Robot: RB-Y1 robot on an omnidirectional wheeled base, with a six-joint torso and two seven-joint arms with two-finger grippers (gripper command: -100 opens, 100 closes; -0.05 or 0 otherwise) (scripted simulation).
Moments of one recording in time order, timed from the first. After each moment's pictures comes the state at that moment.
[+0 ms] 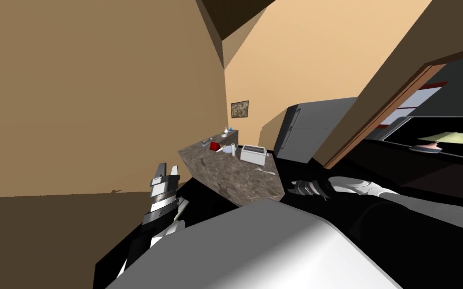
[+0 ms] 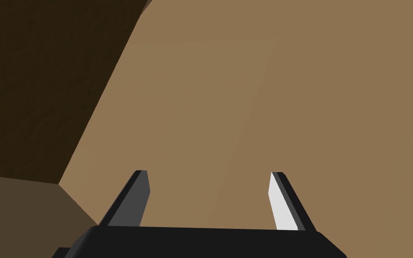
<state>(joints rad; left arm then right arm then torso) 0.55 0.02 -0.07 -2.27 0.10 -0.46 -0.17 0.57 -1.38 0.22 -1.23 0.54 -0.67 0.09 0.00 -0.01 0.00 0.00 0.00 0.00</state>
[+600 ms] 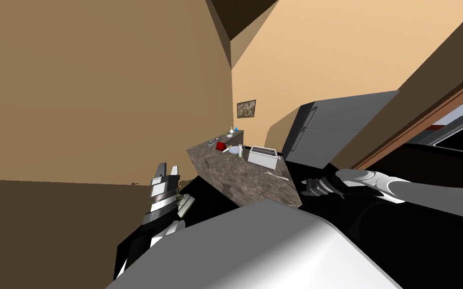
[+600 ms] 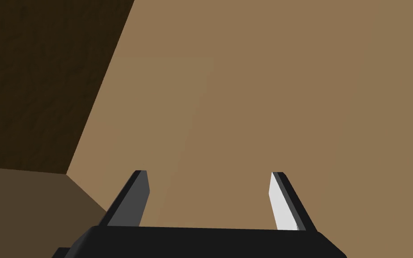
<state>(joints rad) 0.55 0.02 -0.07 -2.27 0.10 -0.46 -0.17 0.60 -1.53 0.25 -1.16 0.64 -0.70 0.13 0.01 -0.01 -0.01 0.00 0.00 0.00</state>
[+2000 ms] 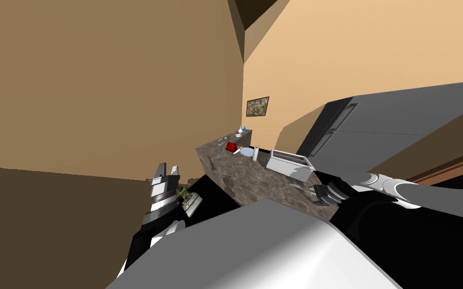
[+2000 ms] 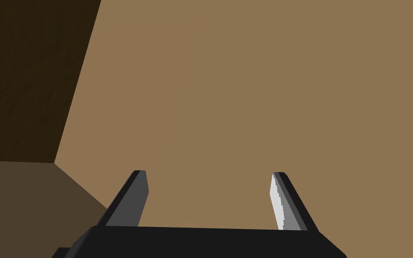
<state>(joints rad) 0.55 0.02 -0.07 -2.27 0.10 -0.46 -0.17 0.62 -1.54 0.31 -1.13 0.74 -0.73 0.20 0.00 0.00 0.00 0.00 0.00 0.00</state>
